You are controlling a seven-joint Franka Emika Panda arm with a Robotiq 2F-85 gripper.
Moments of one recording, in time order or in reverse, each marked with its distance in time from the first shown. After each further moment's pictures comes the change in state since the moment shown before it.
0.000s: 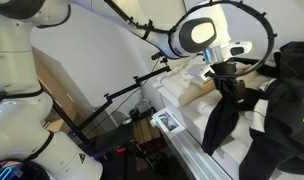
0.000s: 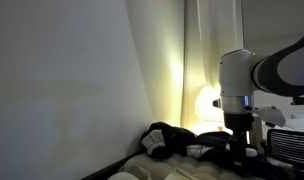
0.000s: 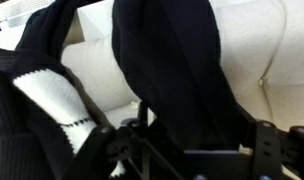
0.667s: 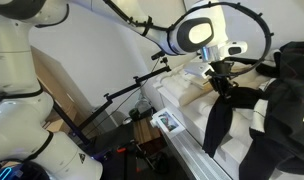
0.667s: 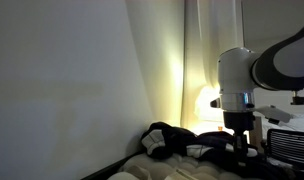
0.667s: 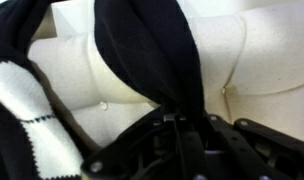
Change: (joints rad) arm -0.026 -0.006 0.055 0.005 0.088 -0.026 -0.144
